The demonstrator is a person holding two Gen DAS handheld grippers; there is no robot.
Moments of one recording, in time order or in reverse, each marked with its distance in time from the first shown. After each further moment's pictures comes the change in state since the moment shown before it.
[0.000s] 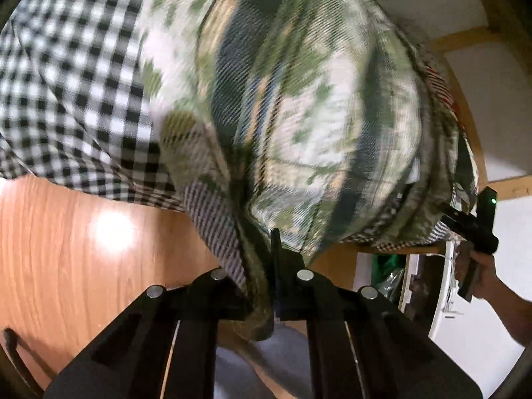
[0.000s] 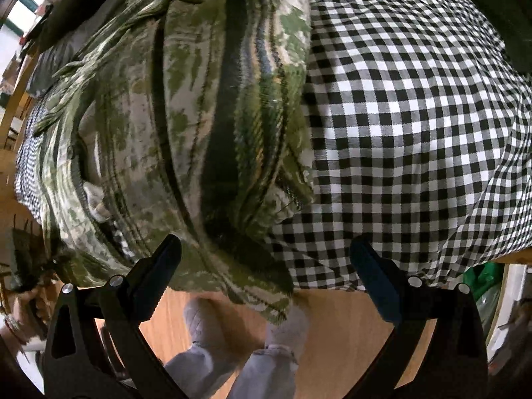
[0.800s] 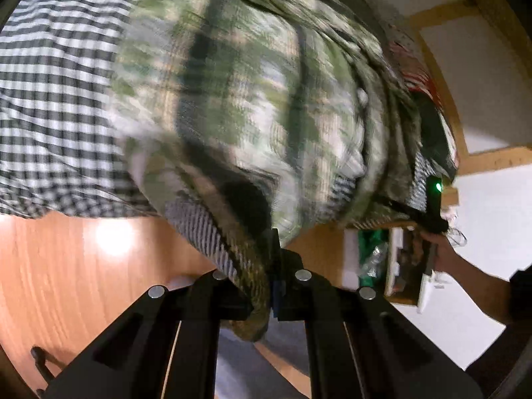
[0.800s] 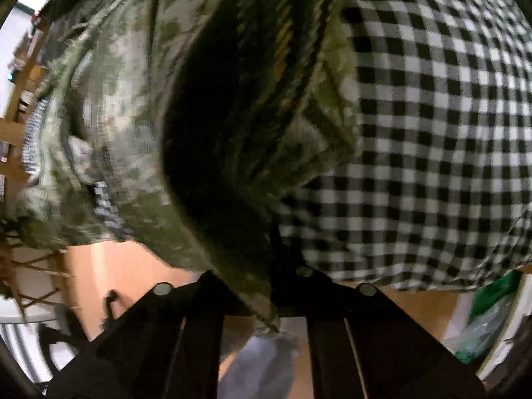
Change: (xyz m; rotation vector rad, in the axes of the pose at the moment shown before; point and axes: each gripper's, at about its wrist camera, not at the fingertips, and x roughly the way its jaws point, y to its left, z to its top) left arm -0.041 -0.056 0.041 0.105 0.106 -0.051; right arm 0.027 -0.004 -0.035 -0.050 0.125 0.113
